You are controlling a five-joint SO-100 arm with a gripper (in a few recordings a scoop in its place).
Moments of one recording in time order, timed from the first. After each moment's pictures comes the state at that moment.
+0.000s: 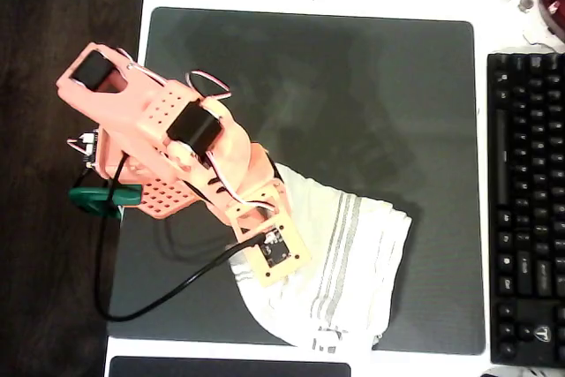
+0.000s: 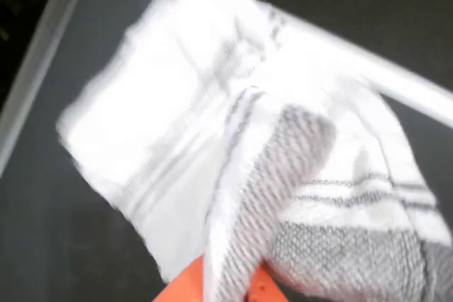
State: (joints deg) arm 33.5 149.1 134.1 72.6 -58.5
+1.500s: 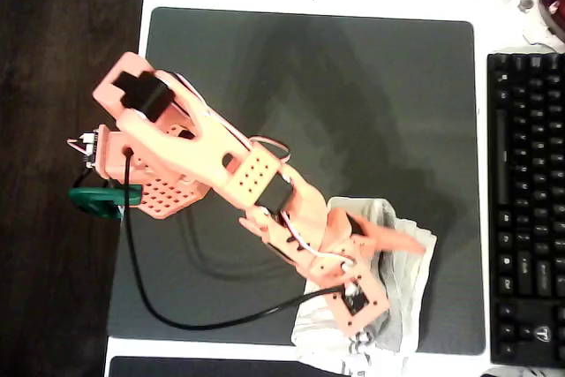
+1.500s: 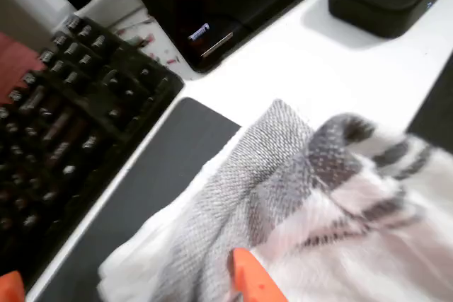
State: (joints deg) arm 30.6 113.7 139.2 10.2 -60.5
